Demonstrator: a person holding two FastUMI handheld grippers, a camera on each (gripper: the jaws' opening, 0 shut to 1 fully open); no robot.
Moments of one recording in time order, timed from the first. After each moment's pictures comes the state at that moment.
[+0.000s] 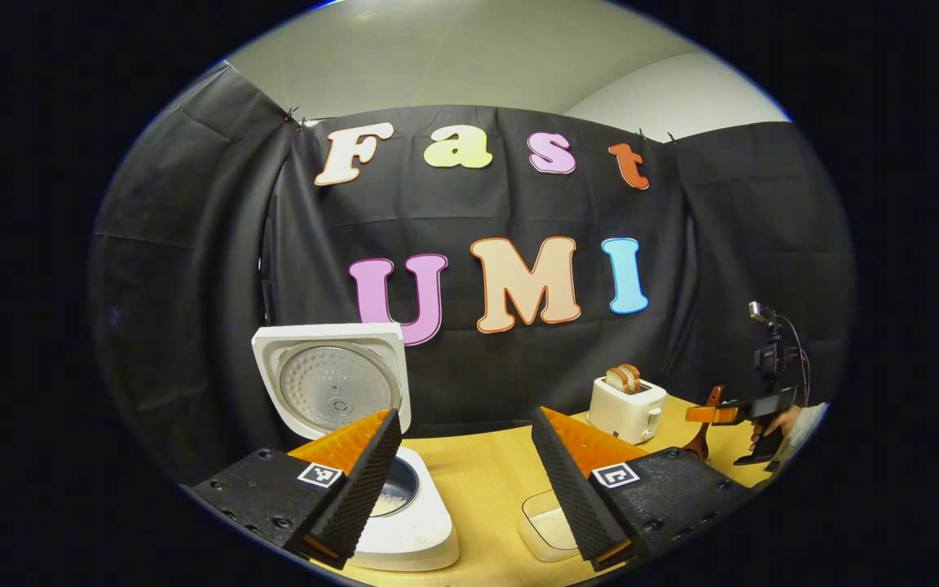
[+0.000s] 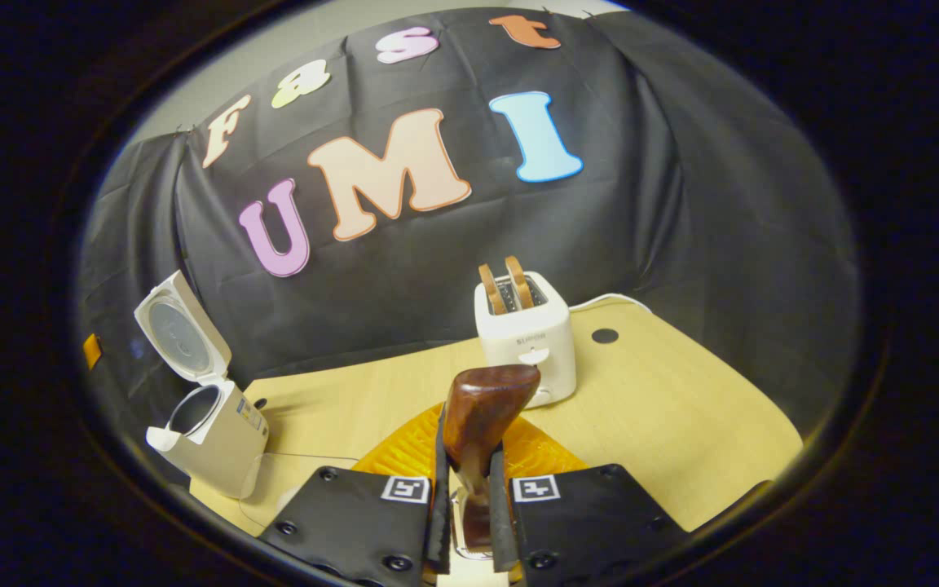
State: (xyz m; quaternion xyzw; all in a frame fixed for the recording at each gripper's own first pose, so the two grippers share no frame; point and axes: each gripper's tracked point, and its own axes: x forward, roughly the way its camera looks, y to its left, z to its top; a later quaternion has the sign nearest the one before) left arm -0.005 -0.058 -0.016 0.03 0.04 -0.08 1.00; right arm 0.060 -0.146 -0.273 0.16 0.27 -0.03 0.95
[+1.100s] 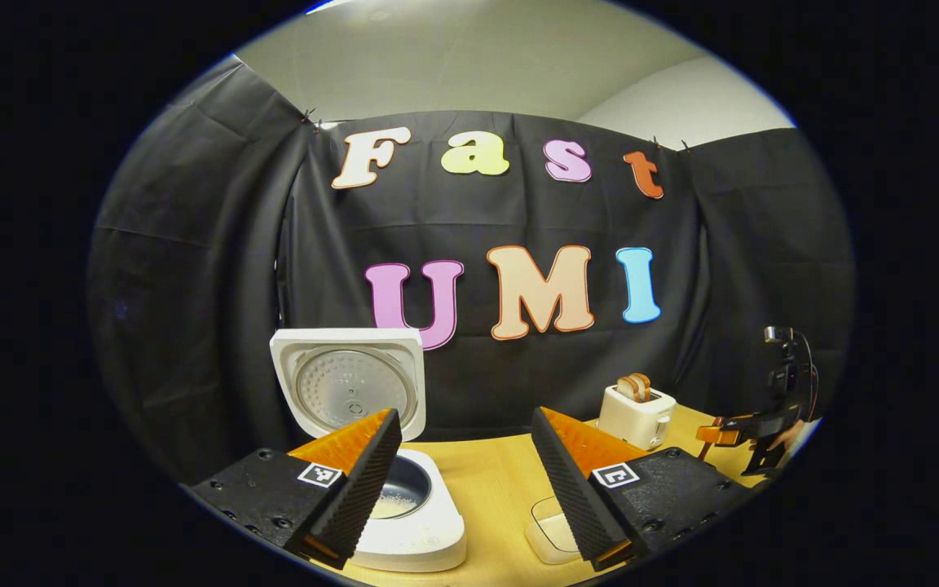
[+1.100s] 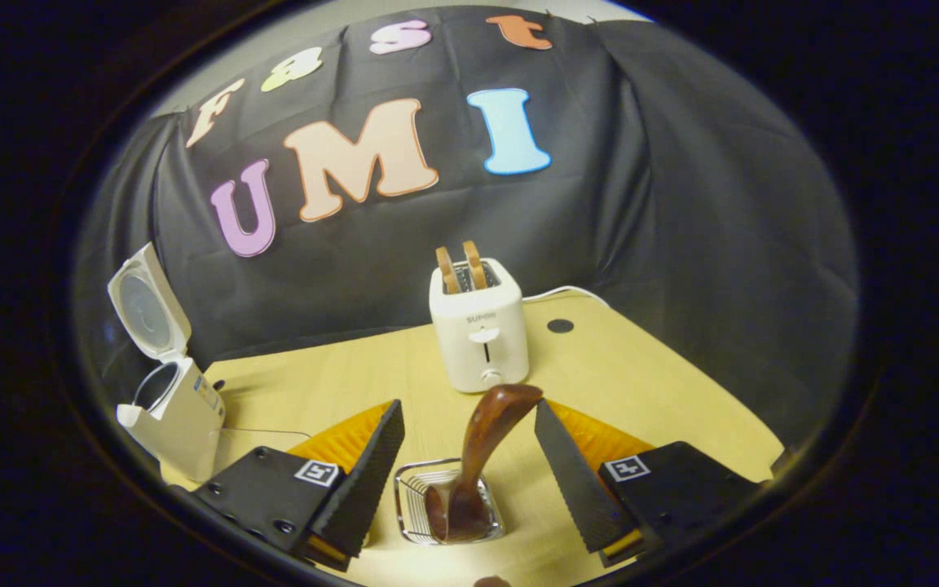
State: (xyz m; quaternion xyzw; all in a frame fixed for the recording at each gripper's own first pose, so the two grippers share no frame) left arm -0.004 -0.042 -0.008 0.01 0.03 -0.06 1.00; right arm 0.031 -0.182 -0.267 0.10 0.25 -0.09 0.96
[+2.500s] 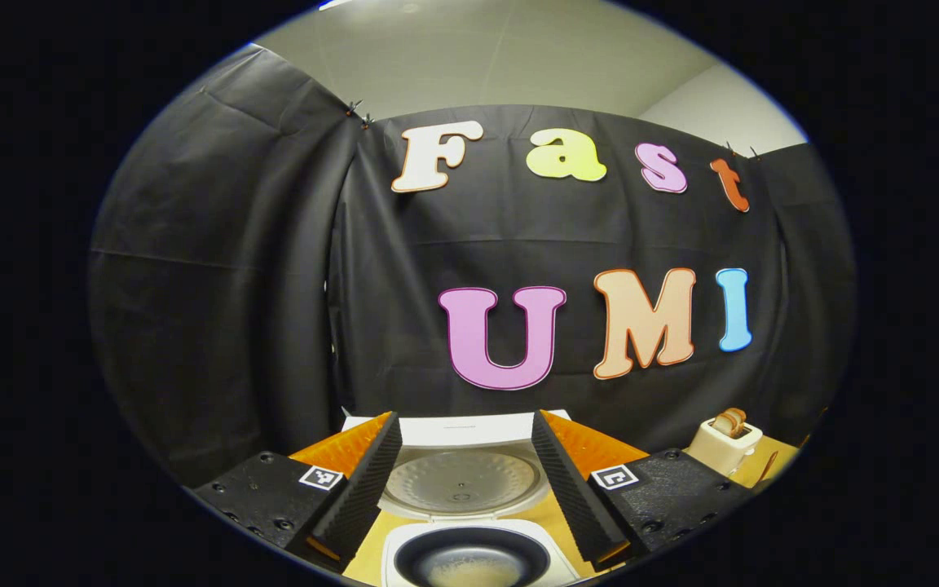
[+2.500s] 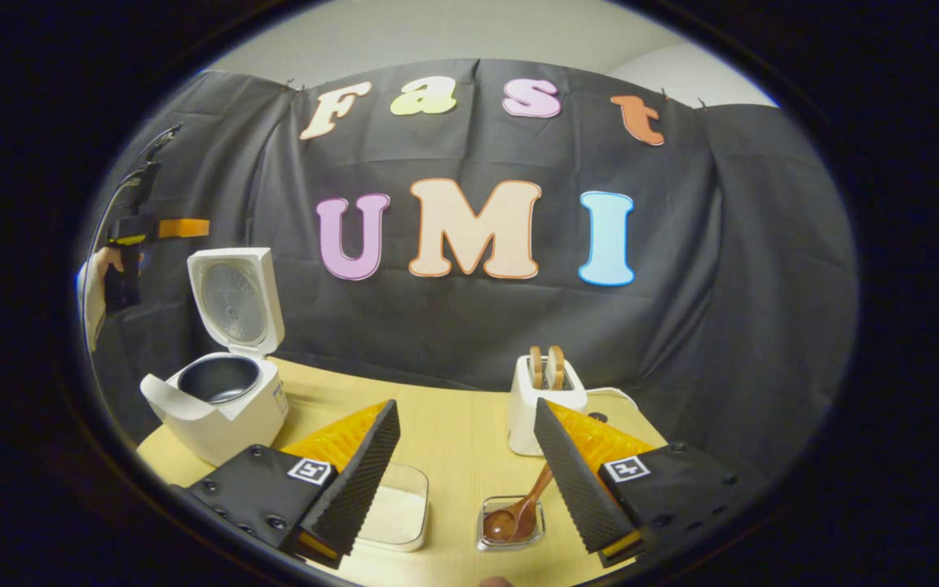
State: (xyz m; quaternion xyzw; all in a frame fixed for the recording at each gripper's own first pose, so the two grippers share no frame) left arm 0.153 0.109 0.054 0.02 0.02 0.03 1.00; right arm 0.020 -0.081 -0.135 0.00 0.17 0.01 0.99
